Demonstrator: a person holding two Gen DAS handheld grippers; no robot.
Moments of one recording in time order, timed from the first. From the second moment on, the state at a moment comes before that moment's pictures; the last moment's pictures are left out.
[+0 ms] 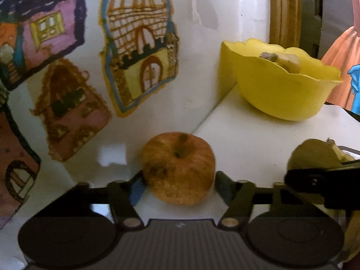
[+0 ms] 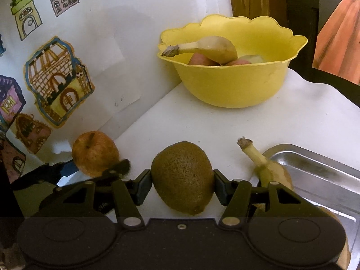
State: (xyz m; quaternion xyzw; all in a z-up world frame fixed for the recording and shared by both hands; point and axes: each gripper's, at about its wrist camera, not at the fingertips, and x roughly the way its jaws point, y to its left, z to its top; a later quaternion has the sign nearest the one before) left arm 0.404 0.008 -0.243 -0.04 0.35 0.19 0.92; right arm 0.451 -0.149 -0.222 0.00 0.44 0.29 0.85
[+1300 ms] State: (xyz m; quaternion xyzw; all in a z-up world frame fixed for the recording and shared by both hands) left arm 0.329 -0.043 -0.201 -0.04 0.30 0.09 0.95; right arm 0.402 -0.225 -0.190 0.06 0.36 0.27 0.89
